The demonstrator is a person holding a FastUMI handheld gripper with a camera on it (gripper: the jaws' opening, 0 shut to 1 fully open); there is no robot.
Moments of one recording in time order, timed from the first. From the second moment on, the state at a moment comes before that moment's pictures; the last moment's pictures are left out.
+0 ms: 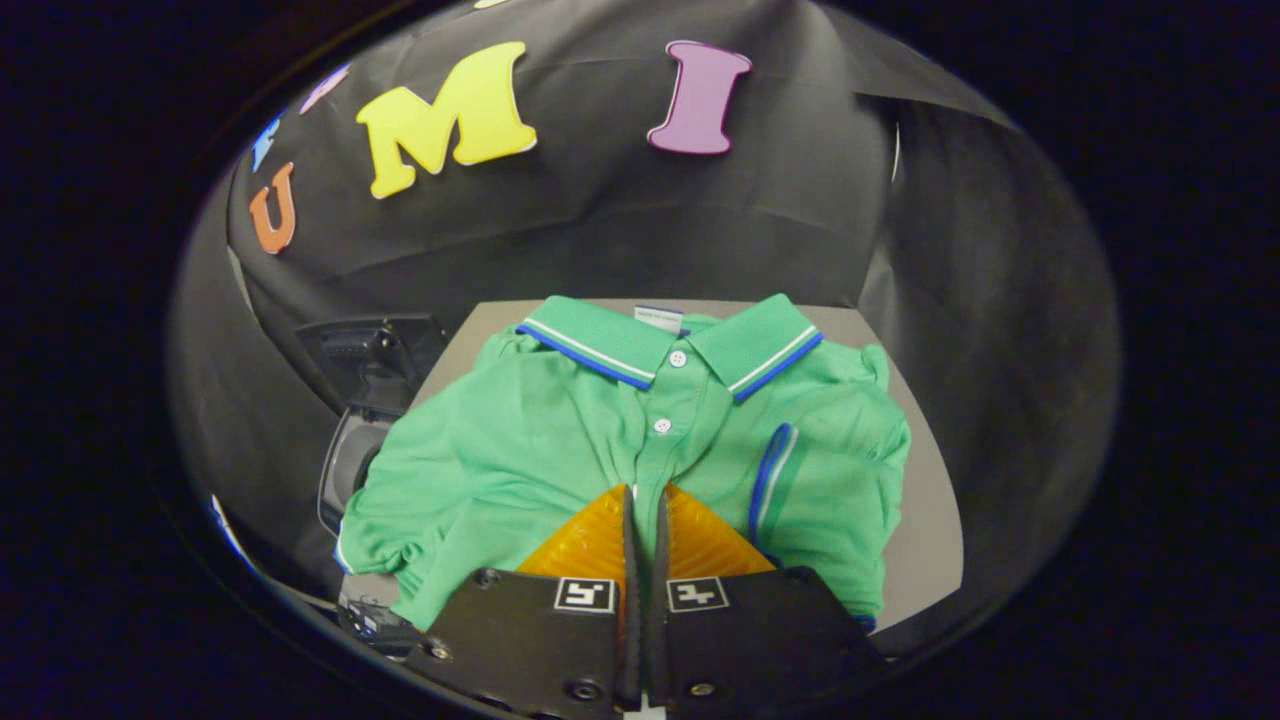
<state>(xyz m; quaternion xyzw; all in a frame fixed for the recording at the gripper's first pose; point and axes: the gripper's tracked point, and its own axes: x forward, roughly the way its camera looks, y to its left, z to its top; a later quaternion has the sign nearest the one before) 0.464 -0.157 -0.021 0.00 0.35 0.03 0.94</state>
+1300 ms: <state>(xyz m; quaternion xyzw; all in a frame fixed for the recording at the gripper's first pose) 0.428 0.259 0.035 -0.03 0.30 0.30 0.90</state>
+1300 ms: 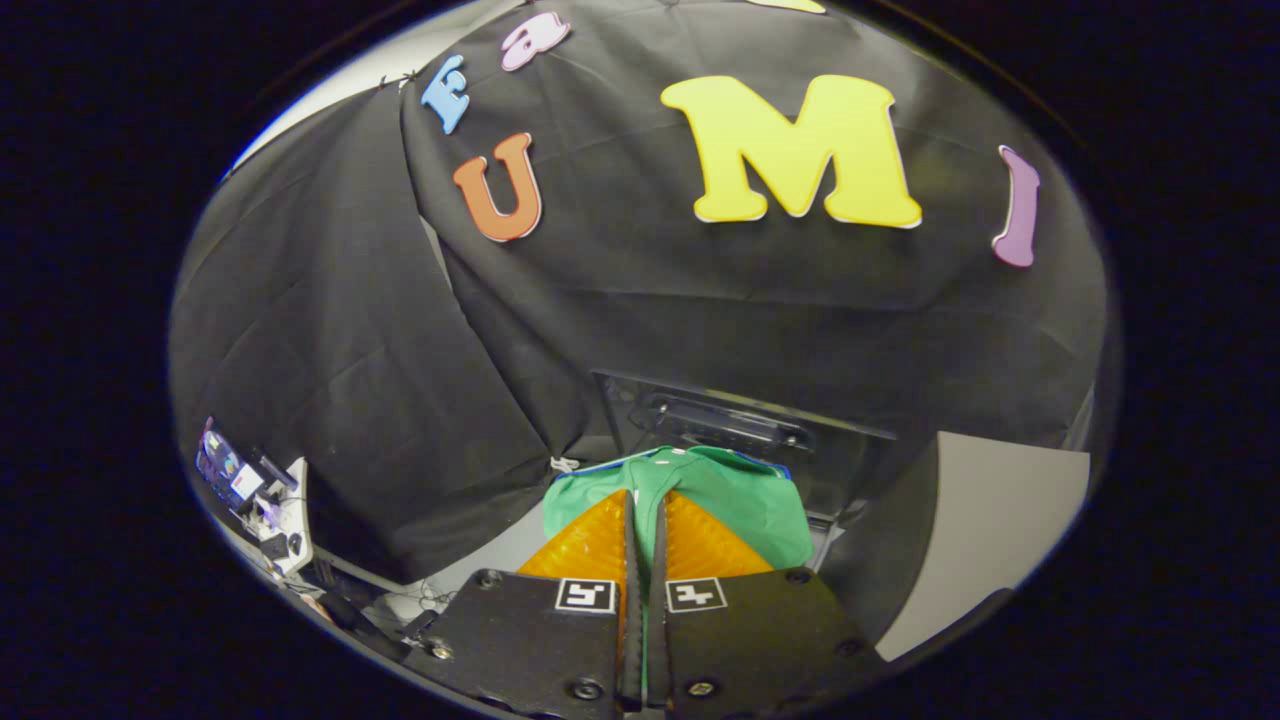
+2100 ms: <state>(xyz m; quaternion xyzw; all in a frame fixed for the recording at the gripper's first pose) 0.493 0.271 -0.161 0.01 0.44 0.15 0.88</state>
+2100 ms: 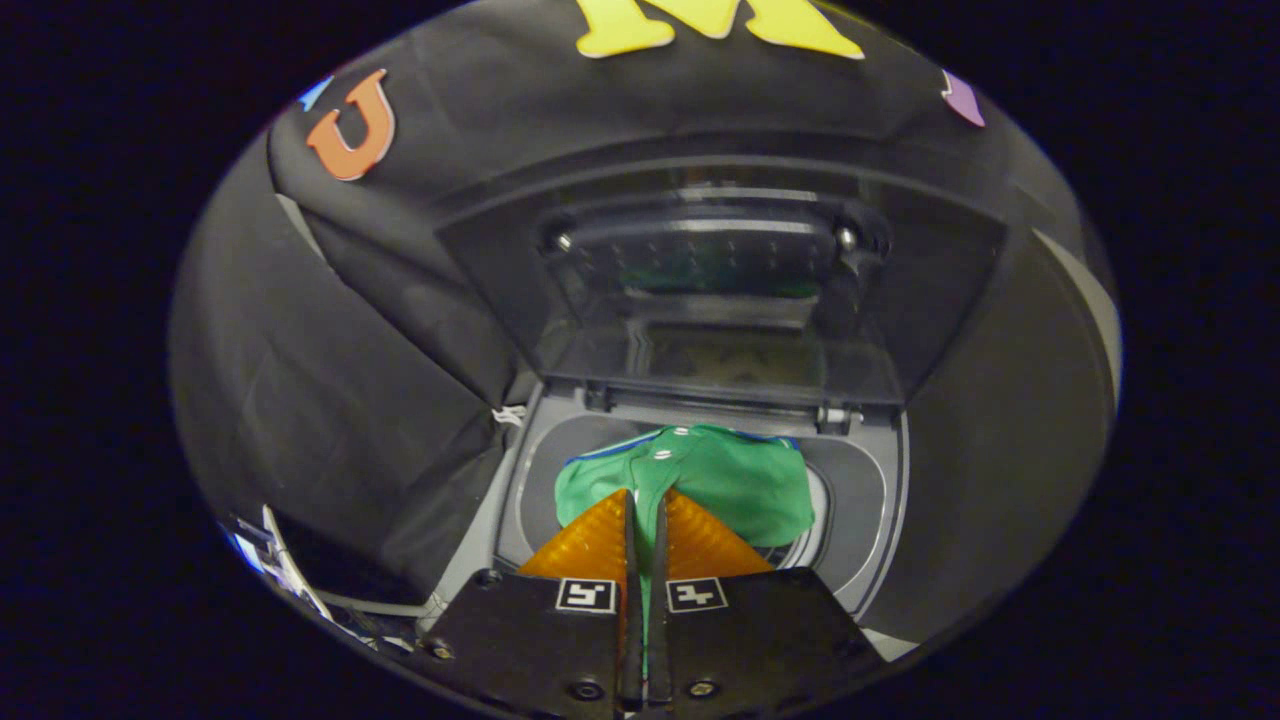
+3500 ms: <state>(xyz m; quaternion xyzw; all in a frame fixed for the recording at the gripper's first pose) 0.498 0.247 -0.189 -0.06 0.45 0.11 0.89</state>
